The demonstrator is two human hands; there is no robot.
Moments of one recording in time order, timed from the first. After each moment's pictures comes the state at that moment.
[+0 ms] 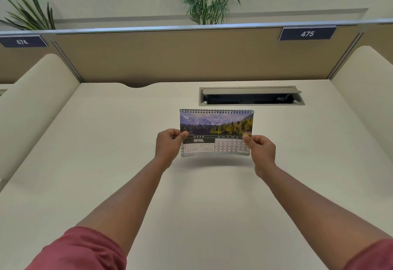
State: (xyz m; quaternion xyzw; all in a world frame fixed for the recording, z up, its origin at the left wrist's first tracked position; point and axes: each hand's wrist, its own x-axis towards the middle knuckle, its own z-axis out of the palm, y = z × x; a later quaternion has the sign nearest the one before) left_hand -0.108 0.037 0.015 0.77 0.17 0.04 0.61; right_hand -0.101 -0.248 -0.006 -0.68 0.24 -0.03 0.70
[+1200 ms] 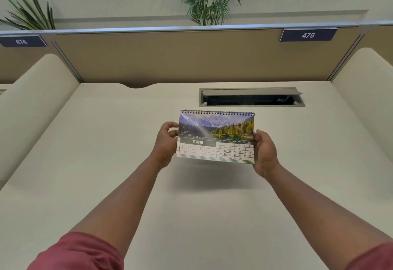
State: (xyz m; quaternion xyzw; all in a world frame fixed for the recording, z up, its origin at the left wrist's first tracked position) left_hand -0.106 0.043 0.034 0.68 0.16 -0.03 0.72; right_hand -0.105 -0.248 0.023 -0.52 0.18 0.13 0.83
